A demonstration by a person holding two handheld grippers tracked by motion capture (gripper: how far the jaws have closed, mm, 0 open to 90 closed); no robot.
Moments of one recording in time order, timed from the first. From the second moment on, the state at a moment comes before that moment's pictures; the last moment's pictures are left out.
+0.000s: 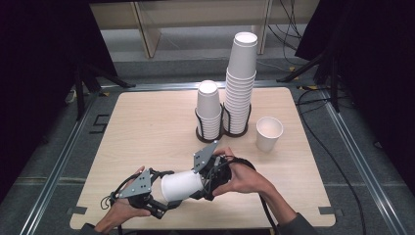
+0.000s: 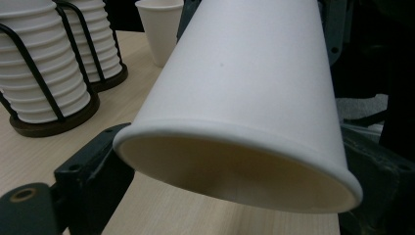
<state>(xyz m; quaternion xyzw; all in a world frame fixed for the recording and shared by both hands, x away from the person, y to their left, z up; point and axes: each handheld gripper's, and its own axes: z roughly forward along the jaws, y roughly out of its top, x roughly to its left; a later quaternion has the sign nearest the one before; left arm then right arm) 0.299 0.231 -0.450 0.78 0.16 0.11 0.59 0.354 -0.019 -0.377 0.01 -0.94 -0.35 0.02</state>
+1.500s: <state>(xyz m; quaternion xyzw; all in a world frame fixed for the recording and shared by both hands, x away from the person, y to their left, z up) 0.299 0.238 -0.440 0.72 0.21 0.14 0.65 0.376 -0.045 -0.373 -0.01 -0.87 -0.49 0.07</state>
